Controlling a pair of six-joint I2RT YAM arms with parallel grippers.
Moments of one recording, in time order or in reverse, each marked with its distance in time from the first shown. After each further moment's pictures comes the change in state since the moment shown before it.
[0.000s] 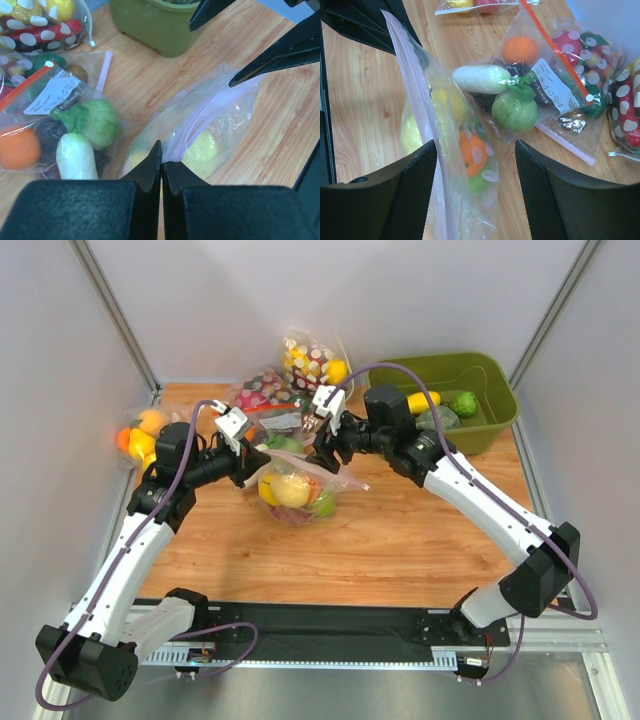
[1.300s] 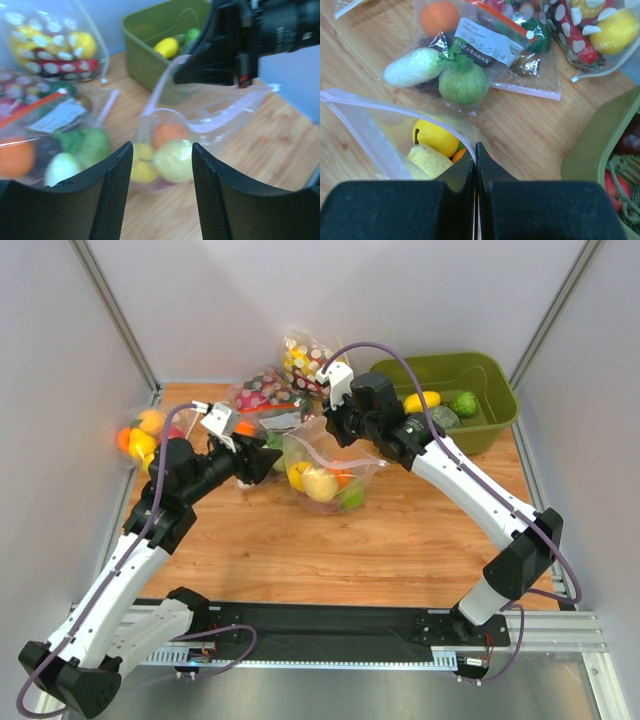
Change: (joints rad) left arm -0.111 -0.116 -0.026 0.152 -0.276 -0.253; right arm 0.000 0.122 0.187 -0.165 0.398 0.231
